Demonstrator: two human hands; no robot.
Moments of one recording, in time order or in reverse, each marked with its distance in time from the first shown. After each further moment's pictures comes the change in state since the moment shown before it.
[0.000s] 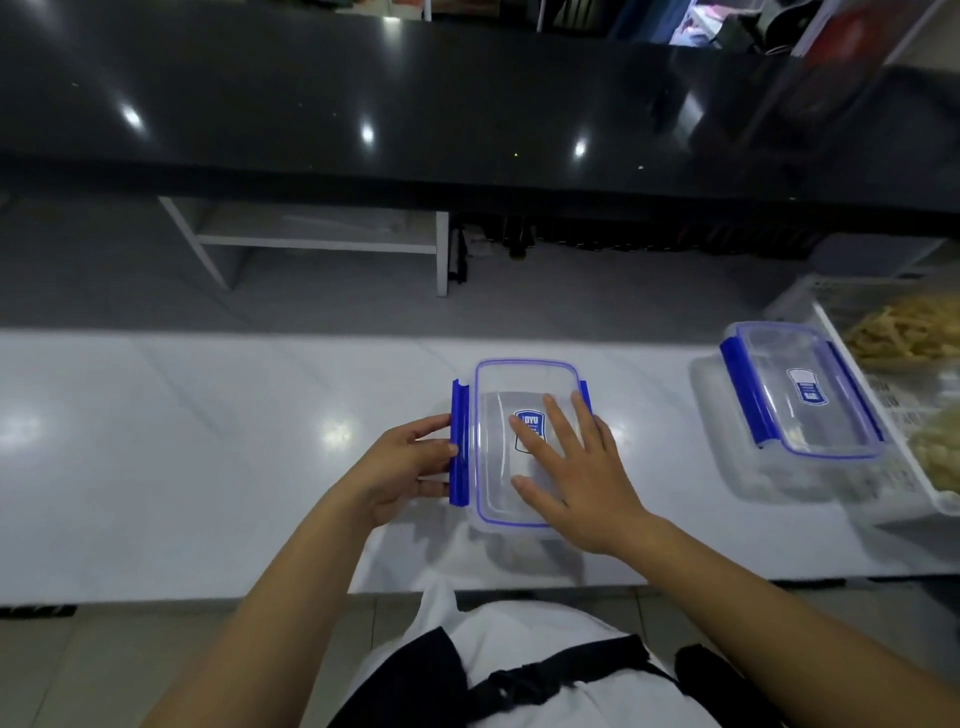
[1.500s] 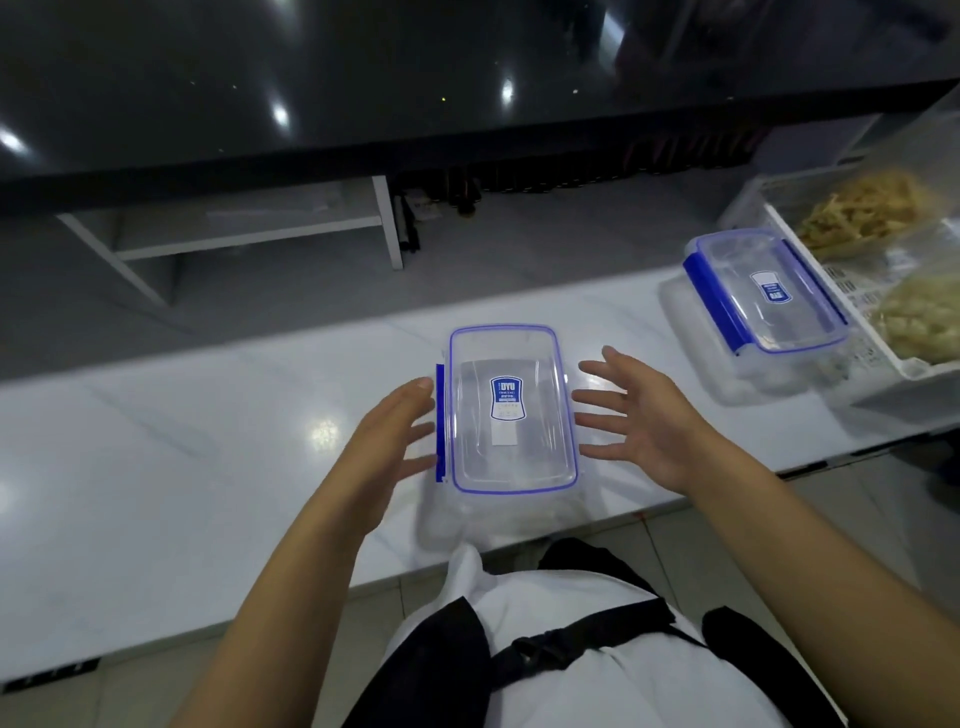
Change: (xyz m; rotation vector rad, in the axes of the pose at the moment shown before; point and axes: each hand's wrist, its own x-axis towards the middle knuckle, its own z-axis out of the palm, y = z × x) left_hand -0.041 0.023 0.010 0.129 0.071 0.067; right_hand -0.034 0.002 -0.065 1.623 0.029 0.847
